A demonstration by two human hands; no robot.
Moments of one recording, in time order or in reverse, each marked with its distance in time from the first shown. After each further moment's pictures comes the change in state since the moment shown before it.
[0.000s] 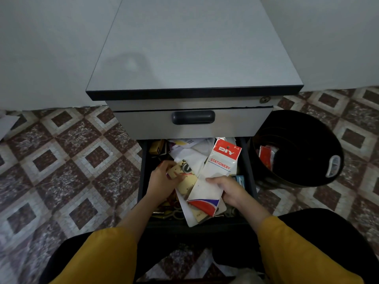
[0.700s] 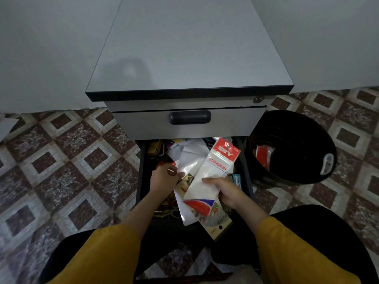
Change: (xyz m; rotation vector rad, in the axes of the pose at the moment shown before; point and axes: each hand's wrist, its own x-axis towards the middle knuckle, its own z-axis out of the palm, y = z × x) left_hand -0.004 0.017 0.005 -0.030 0.002 -0.148; right_hand -0.012 0.004 0.000 -0.040 -0.015 -0.029
